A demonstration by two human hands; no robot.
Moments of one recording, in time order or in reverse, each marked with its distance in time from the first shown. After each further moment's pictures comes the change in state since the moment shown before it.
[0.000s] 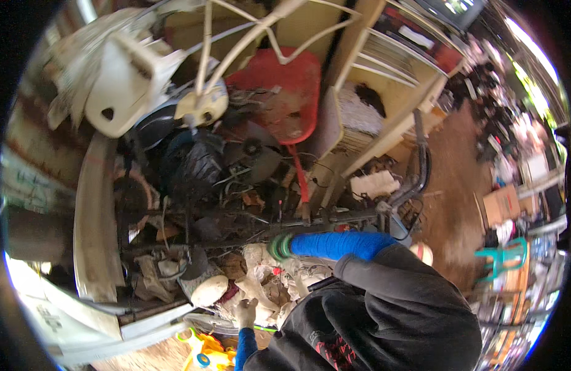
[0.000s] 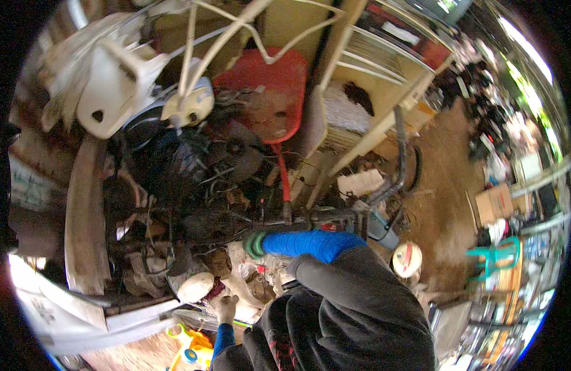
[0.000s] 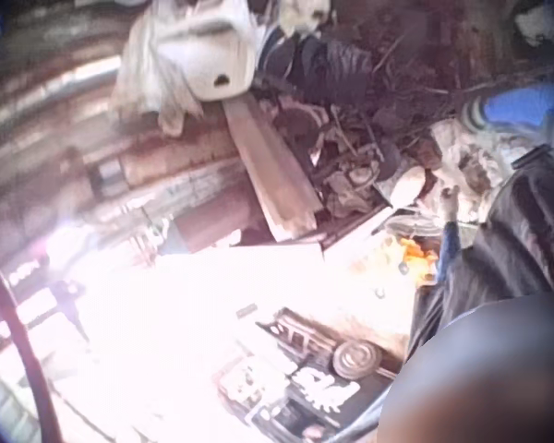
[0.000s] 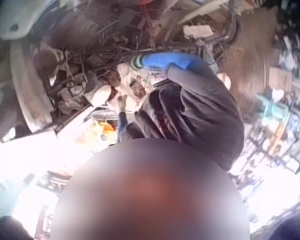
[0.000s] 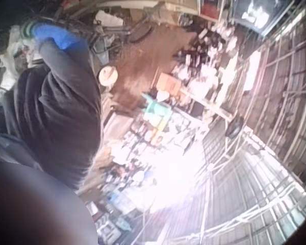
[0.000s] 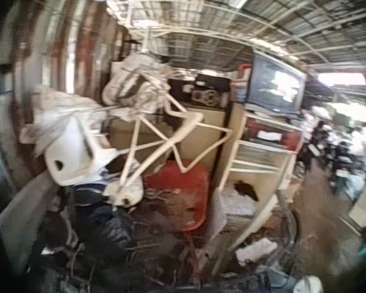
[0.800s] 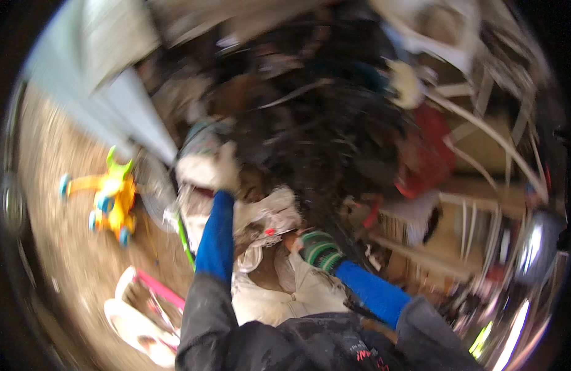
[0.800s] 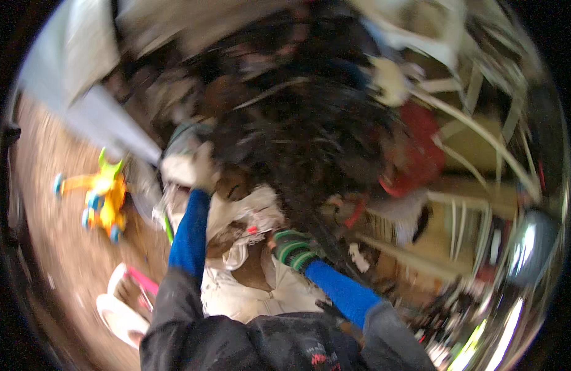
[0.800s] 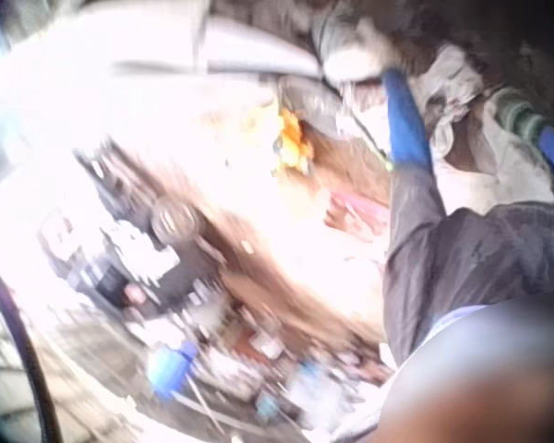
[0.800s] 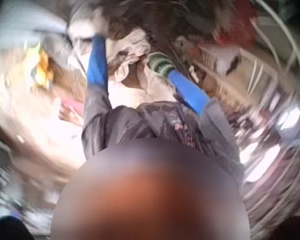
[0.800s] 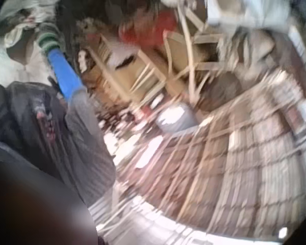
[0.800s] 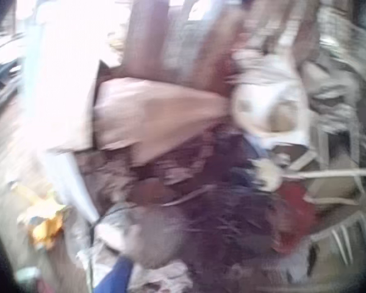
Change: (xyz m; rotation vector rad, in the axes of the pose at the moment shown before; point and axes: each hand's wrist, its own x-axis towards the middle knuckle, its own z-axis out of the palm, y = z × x) left_hand 0.227 -0.056 -0.061 -1.638 0.677 0.036; right_hand 0.072 -0.077 0.074 -0.192 -0.126 0.024
